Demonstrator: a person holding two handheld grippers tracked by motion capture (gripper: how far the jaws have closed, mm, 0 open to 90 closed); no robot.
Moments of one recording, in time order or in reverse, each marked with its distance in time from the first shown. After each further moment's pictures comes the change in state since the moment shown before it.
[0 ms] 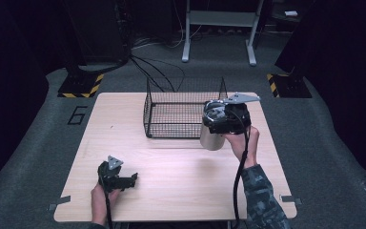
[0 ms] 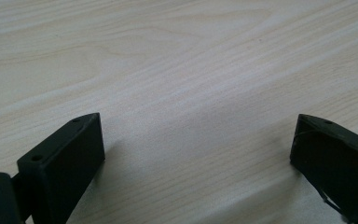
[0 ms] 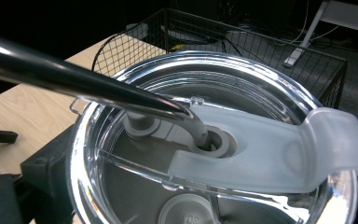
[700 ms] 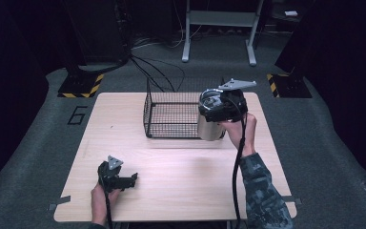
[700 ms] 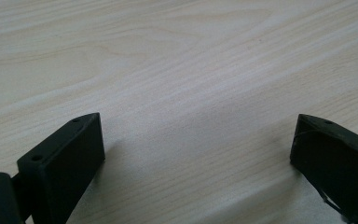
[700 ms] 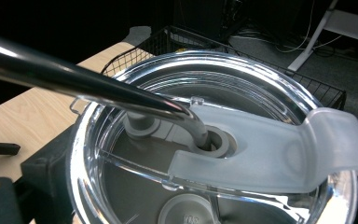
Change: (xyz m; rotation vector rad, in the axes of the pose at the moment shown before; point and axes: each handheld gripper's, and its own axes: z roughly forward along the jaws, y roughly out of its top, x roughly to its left) left arm 0.000 0.000 0.000 0.000 0.000 0.000; right arm -0.002 0.036 0.005 0.003 0.012 -0.045
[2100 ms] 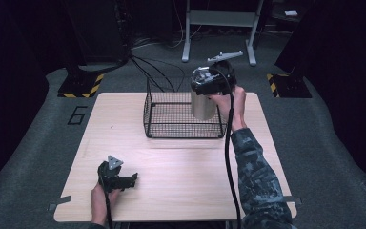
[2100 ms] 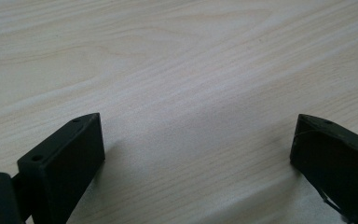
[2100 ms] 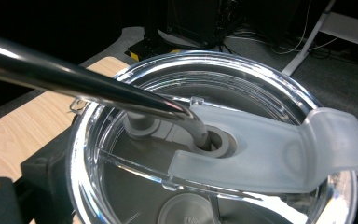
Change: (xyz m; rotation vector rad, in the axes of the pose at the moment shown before) left arm 0.000 0.000 0.000 0.006 -0.001 0.008; right arm -0.020 0.062 0.043 0.037 -0.017 0.009
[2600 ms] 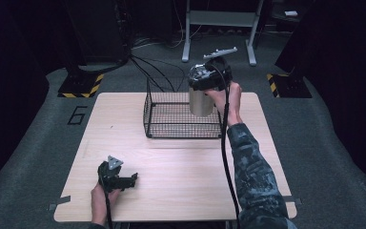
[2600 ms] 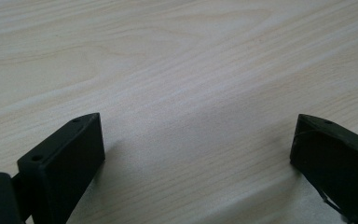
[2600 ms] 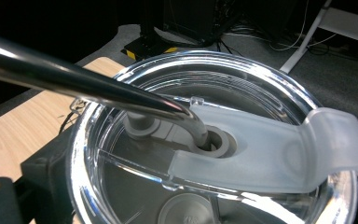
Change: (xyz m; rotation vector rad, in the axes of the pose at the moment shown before) left arm 0.000 0.000 0.000 0.000 -0.001 -0.001; right arm -0.007 0.008 0.020 0.017 -0.009 0.003
